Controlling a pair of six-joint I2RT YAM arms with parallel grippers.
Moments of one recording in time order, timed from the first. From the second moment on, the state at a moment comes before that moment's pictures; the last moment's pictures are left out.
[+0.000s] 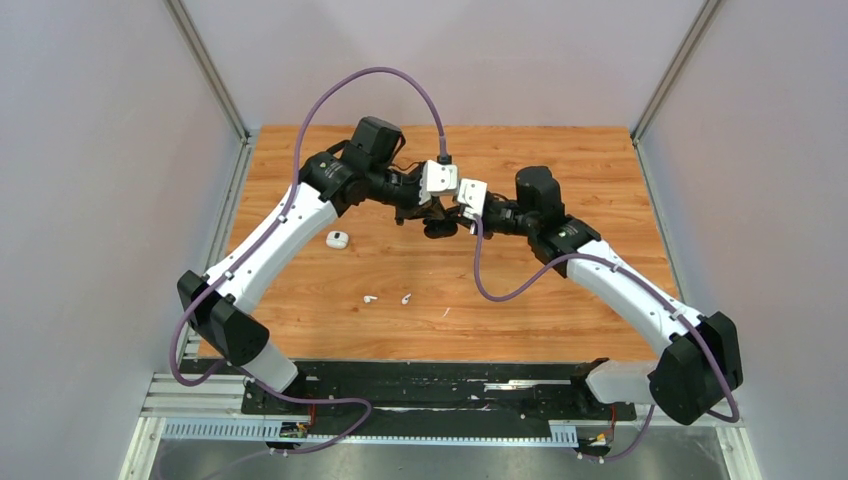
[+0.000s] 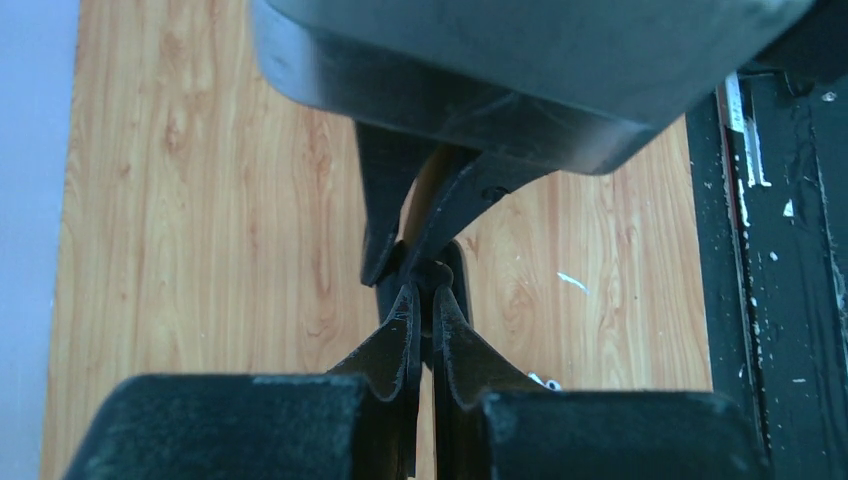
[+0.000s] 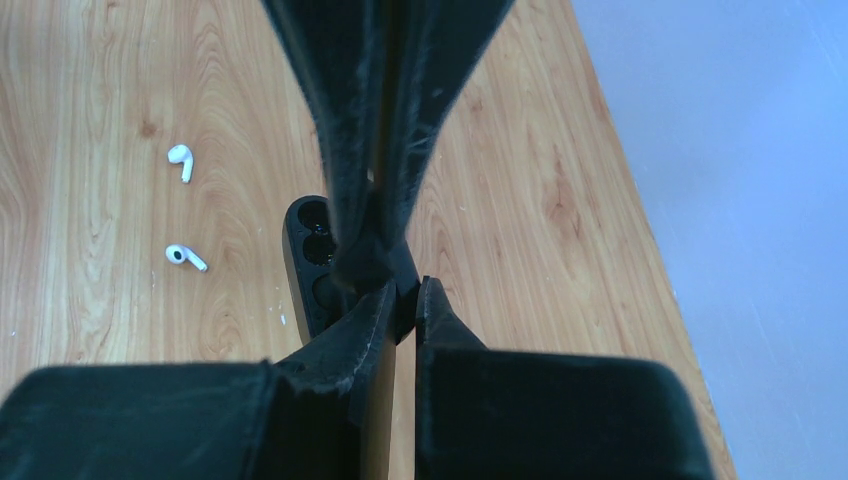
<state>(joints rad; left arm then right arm) -0.63 1.58 1.71 -0.86 0.71 0.76 0.54 1.29 1.03 -0.07 -0.64 -0.66</state>
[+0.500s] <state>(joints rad) -0.63 1.57 1.71 -0.97 0.59 0.81 0.55 1.29 1.08 -0.08 -0.61 -0.67</state>
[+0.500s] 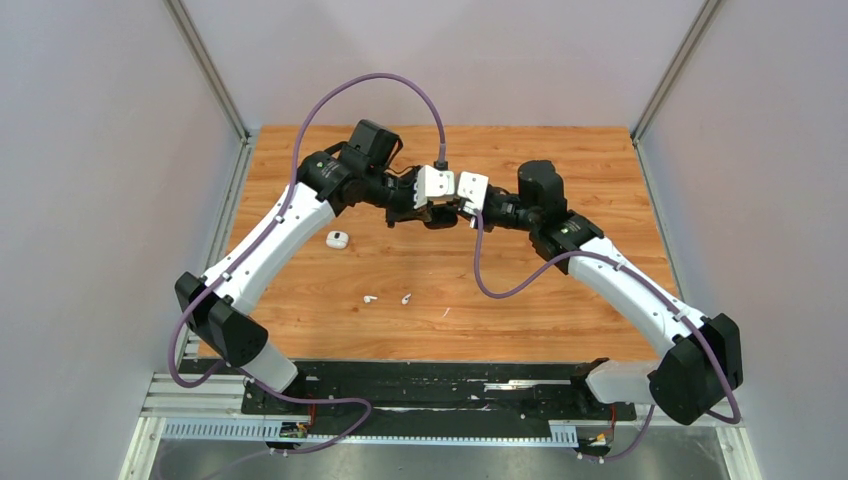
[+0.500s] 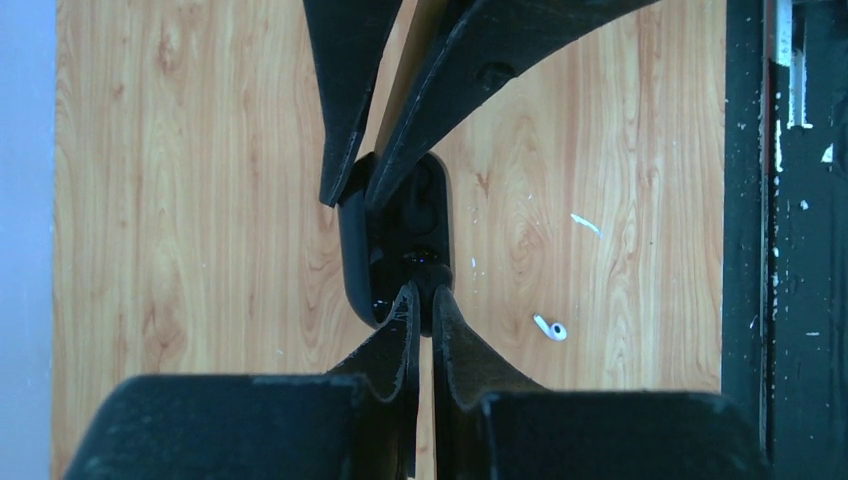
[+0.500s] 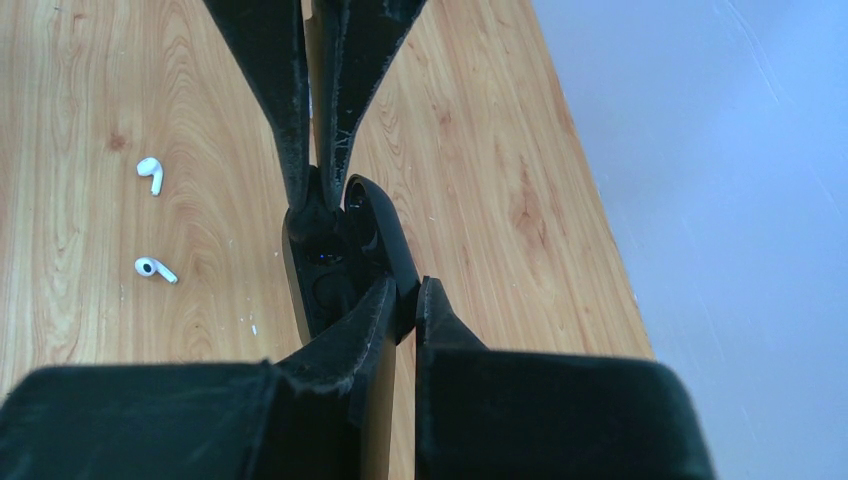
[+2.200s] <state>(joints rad) -0.62 1.56 1.66 -0.87 0.57 0.78 0.56 1.31 1.12 -0.08 -0.59 -0.57</state>
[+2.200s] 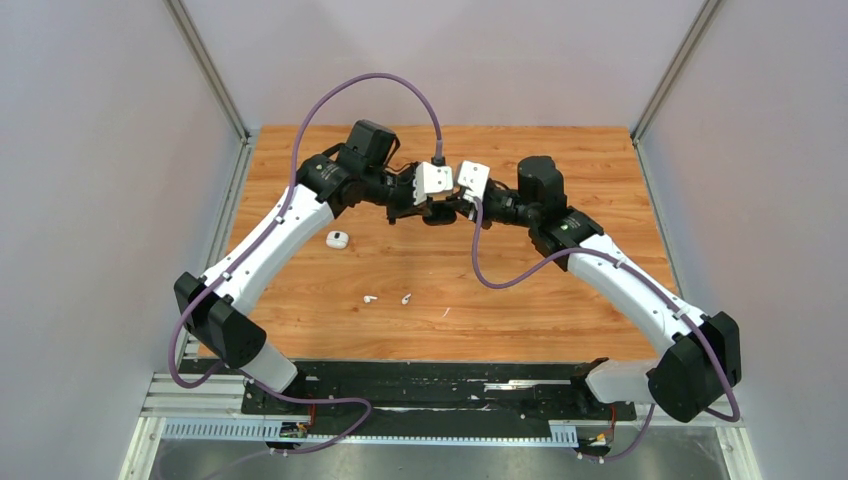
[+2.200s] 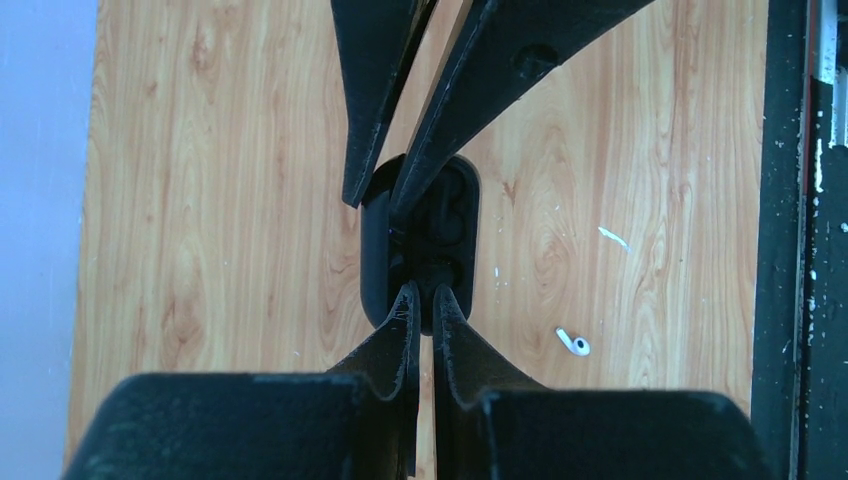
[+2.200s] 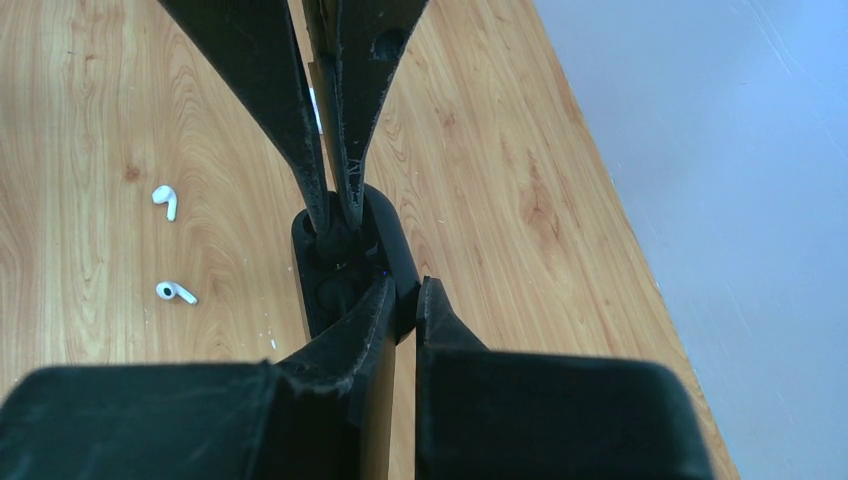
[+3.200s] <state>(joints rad) -0.63 1.41 1.65 -0.82 0.50 0.76 0.57 1.32 1.12 0.00 -0.60 -0.48</state>
